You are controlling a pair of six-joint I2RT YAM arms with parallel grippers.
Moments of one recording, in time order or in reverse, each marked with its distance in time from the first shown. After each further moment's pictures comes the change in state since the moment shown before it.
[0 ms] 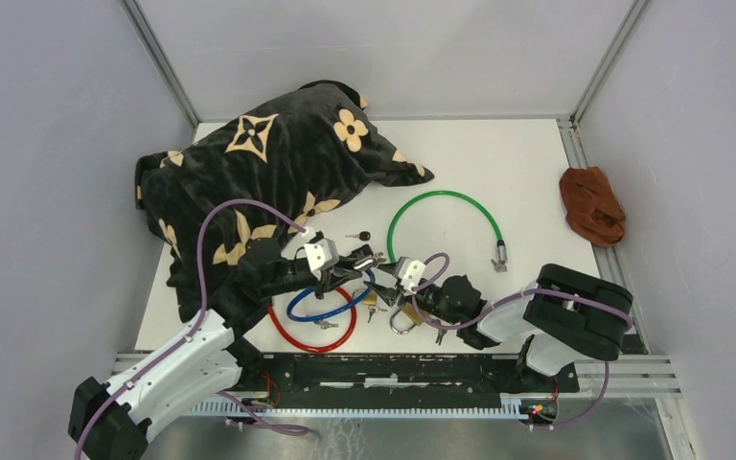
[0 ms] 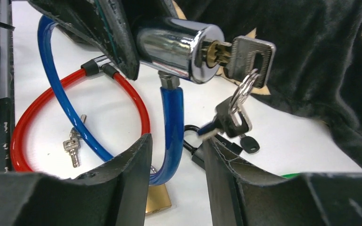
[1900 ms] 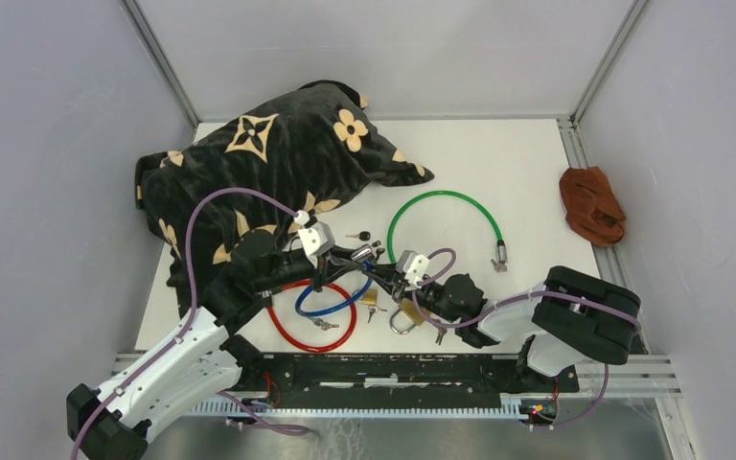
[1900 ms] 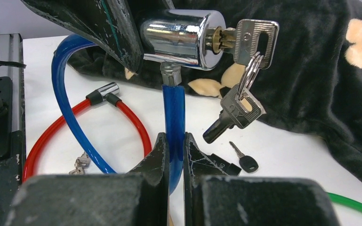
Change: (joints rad) left arm 0.006 -0.014 0.119 -0.101 -0.068 -0.099; right arm 0.000 -0.028 0.021 0.018 0.029 0.055
